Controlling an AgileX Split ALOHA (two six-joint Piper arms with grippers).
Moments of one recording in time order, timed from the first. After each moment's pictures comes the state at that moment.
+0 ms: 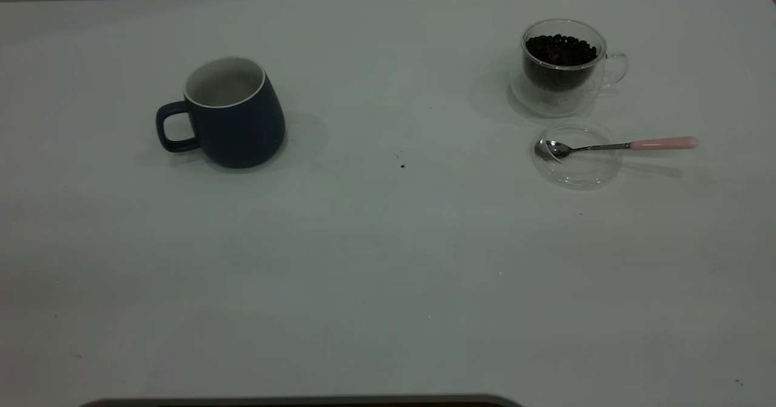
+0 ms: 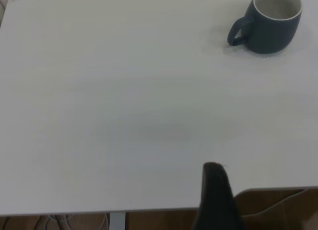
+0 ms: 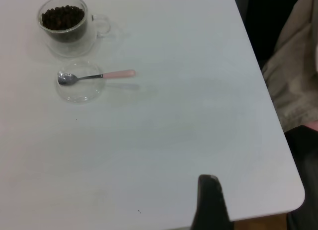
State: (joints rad) left arm -0.07 -0.02 -0.49 0.06 1.13 -0.02; right arm 0.06 0.03 -0.50 -0.13 1.19 0.19
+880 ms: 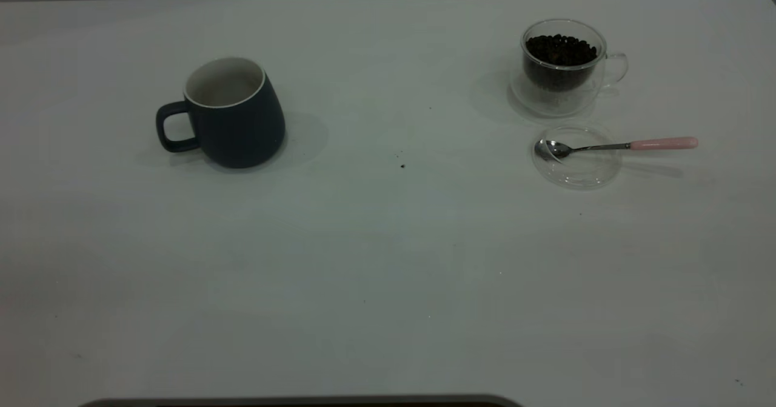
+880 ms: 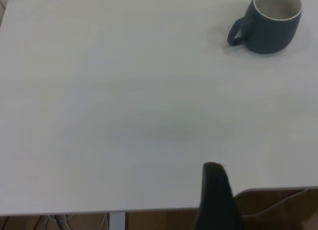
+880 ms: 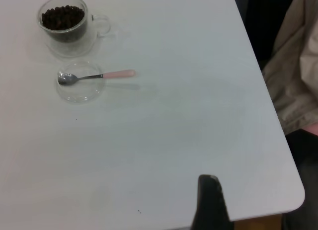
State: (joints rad) left arm -0.07 -0.02 -0.49 0.06 1.13 -0.03; right arm 0.06 0.03 -0.50 -0.13 1.19 0.19
